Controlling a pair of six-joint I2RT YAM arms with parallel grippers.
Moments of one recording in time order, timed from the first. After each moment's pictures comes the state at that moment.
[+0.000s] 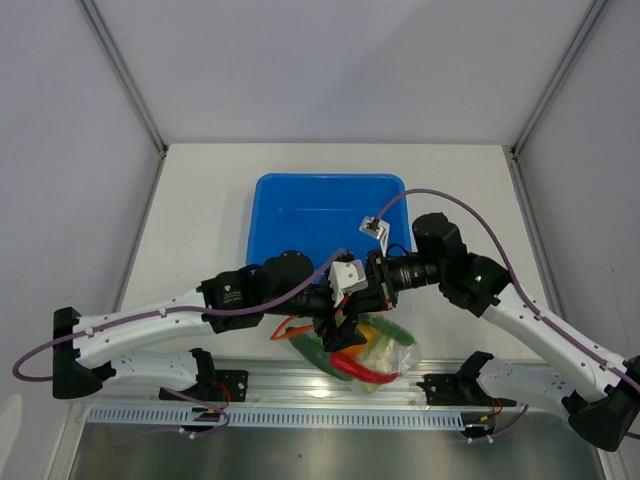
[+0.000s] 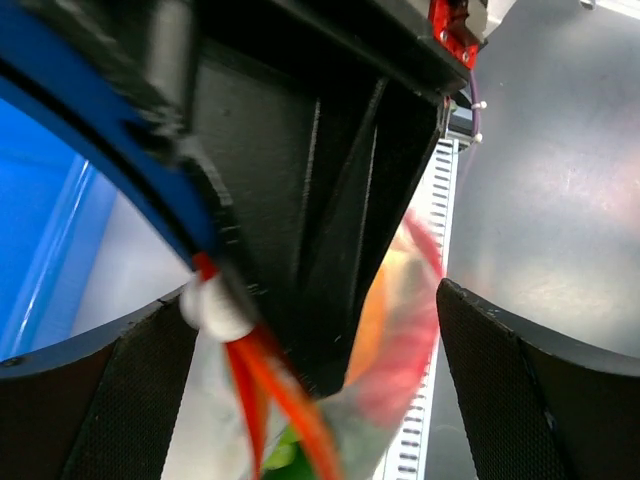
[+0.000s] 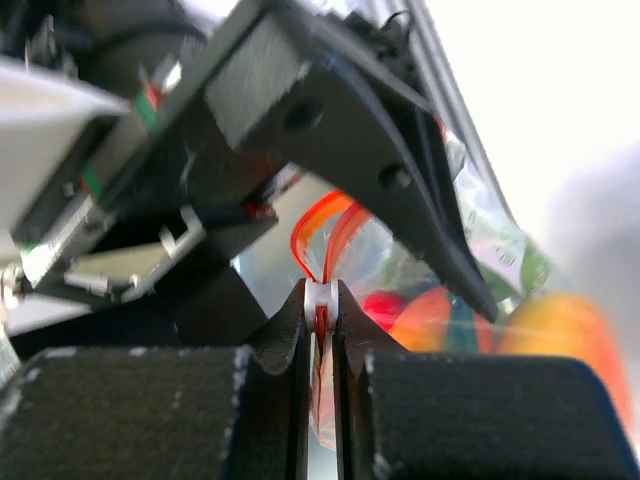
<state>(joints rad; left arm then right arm) -1.22 1.09 1.04 -0.40 0.23 -0.10 0.78 1.01 0.99 -0.43 -0.87 0.51</state>
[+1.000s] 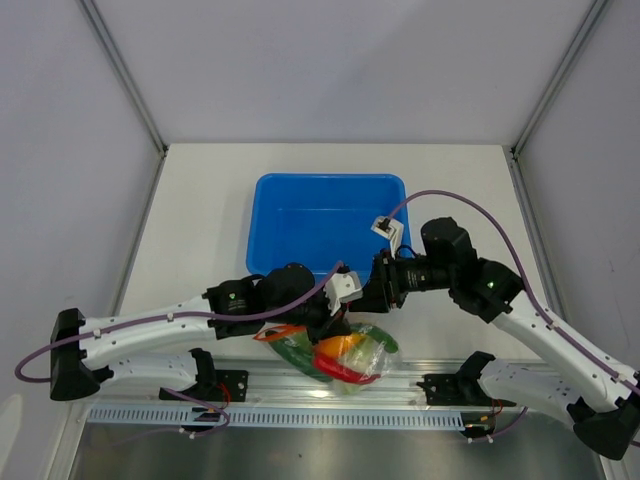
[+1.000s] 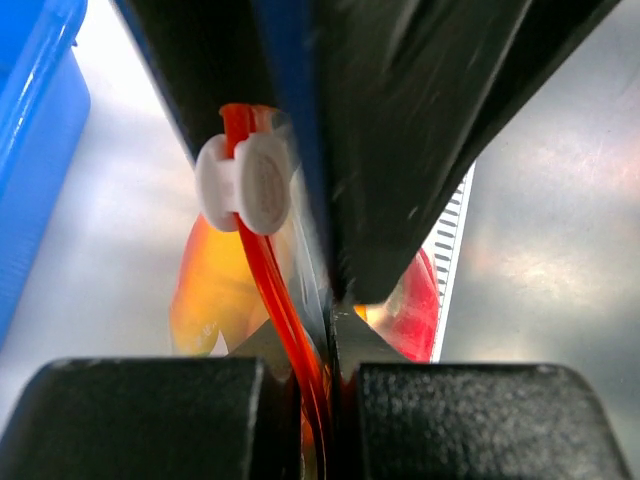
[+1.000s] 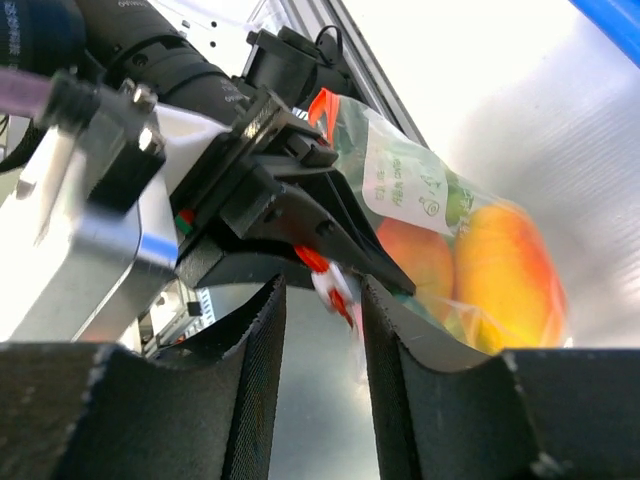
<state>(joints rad) -1.21 1.08 0.90 -0.36 0.22 -0.14 0.78 0.95 0.99 -0.52 -0.69 0.53</state>
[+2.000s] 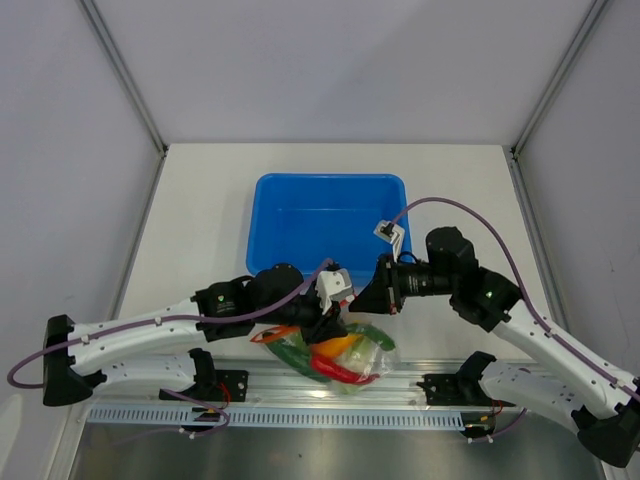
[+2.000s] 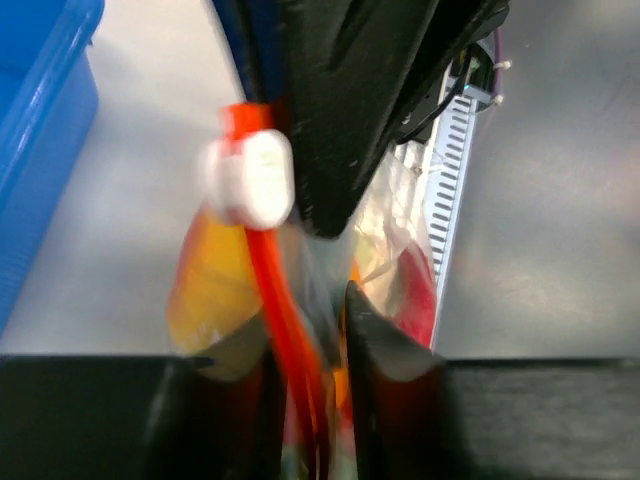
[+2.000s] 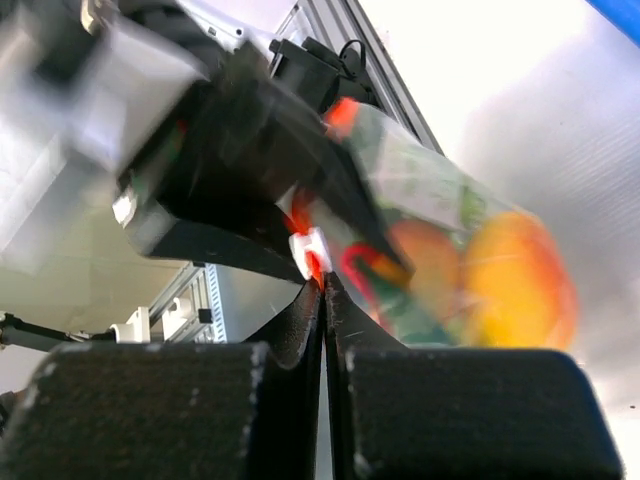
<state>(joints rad) -1.21 1.01 0.87 -0.37 0.21 -0.16 0.78 0.89 0.88 -0.36 -0.71 0.60</state>
